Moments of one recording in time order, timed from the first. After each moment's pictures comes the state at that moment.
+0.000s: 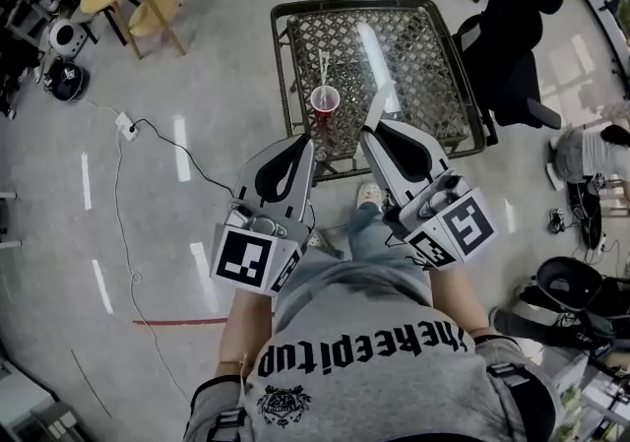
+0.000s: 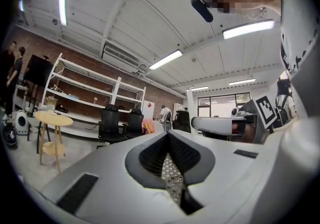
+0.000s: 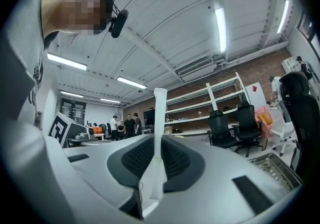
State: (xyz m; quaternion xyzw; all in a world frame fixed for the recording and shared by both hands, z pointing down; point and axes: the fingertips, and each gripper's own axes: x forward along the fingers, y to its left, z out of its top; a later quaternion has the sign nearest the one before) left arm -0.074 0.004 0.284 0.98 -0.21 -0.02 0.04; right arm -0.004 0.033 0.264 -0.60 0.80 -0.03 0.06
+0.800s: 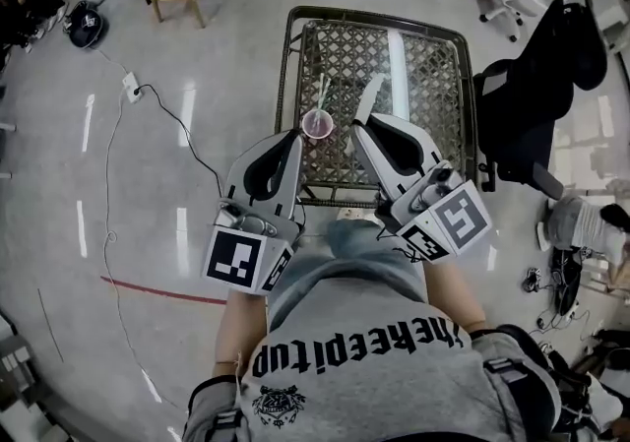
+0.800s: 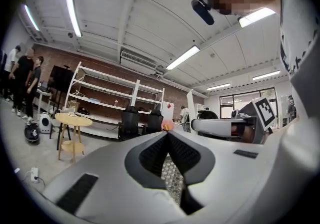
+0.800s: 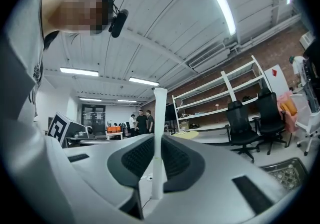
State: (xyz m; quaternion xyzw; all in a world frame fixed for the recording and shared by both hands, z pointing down) left arm -0.022 -0.066 0.282 0.94 -0.33 -0.02 0.05; right arm 0.055 -0.056 0.266 -0.49 0.87 -0.06 0.05
